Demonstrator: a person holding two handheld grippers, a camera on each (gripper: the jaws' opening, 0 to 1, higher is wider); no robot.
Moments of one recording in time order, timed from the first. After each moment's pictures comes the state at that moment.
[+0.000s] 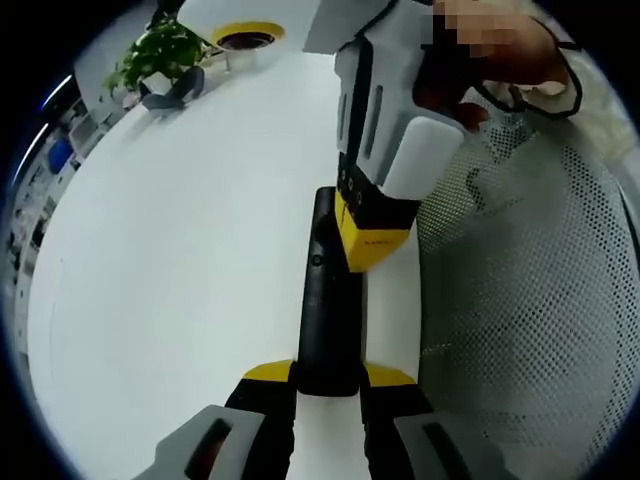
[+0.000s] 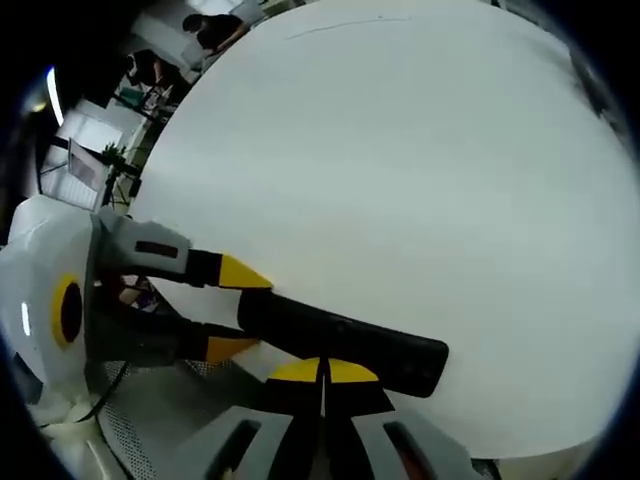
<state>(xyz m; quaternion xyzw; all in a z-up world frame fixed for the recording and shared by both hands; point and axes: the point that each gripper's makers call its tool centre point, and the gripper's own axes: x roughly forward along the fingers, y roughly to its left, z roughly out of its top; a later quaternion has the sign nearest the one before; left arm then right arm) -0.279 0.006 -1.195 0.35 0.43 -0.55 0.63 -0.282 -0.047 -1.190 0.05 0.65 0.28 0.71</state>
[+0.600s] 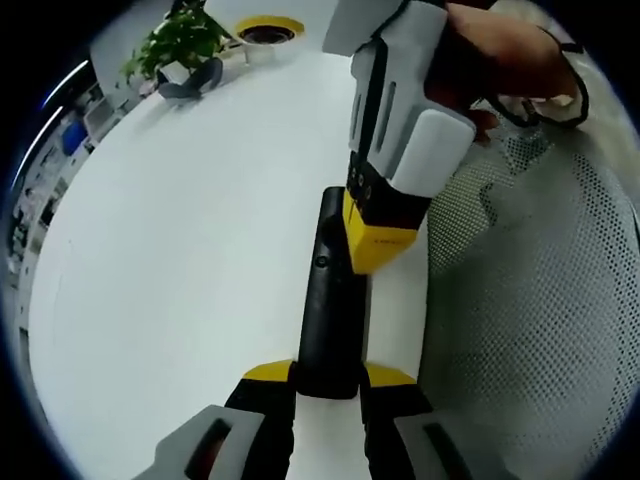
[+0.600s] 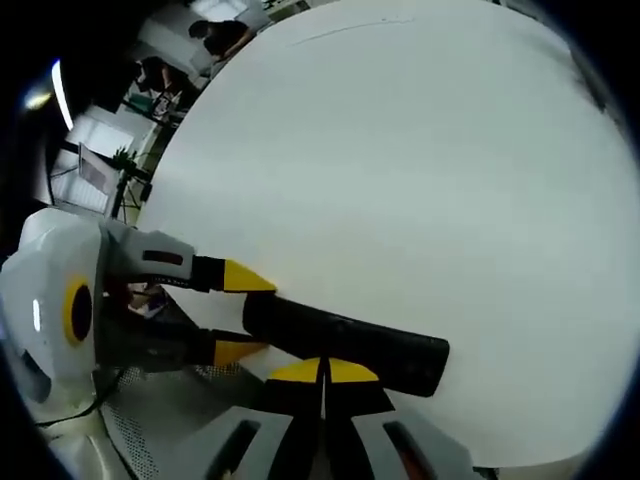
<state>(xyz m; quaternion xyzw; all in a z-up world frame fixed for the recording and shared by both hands) -0.279 0.003 -1.196 0.33 0.45 -0.52 0.65 -0.280 -0.046 -1.187 0.06 0.64 0.30 0.71</state>
